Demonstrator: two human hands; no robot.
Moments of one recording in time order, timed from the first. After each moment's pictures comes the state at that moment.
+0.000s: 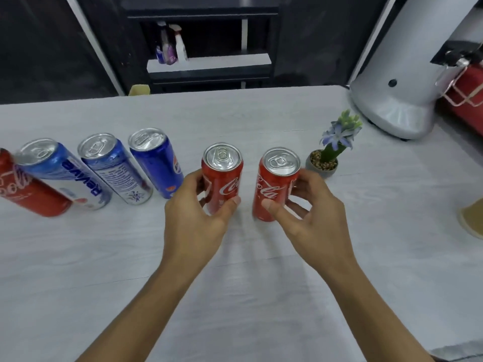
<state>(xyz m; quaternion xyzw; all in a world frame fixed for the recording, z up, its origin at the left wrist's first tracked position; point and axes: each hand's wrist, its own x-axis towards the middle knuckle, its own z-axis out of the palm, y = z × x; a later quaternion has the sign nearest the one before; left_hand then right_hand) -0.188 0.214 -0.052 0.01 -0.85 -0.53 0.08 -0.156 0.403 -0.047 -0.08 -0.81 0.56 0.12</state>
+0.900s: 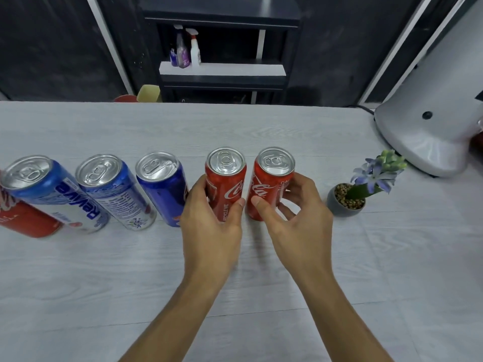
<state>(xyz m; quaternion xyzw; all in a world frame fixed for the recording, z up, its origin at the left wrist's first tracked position) -0.237 0.231 -0.062 0.08 -0.82 -0.56 0.13 -0.231 0.362 -0.058 -0.09 -0.80 0.57 0.17</state>
